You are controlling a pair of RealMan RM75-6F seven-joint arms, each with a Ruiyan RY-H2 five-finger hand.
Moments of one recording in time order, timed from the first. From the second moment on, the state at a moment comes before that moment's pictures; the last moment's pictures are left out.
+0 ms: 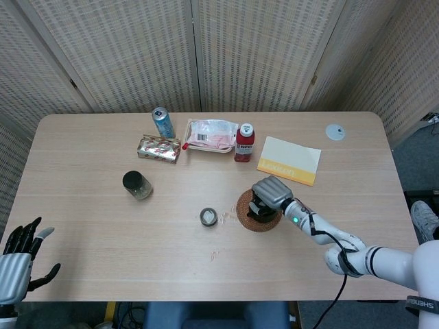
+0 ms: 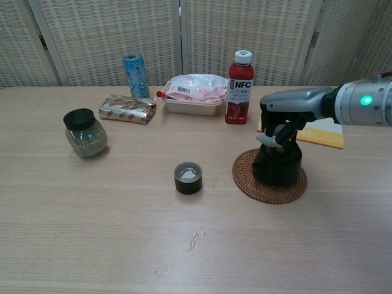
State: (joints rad) left arm 0.01 -1.17 0.01 -1.61 1.58 1.57 0.05; right arm 0.94 -1.41 0.04 -1.35 -1.24 0.63 0.03
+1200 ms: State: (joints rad) left arm 0.01 -1.18 0.02 -1.61 1.58 1.56 0.06; right arm 0.92 -1.42 0.05 -1.32 -1.29 0.61 0.00
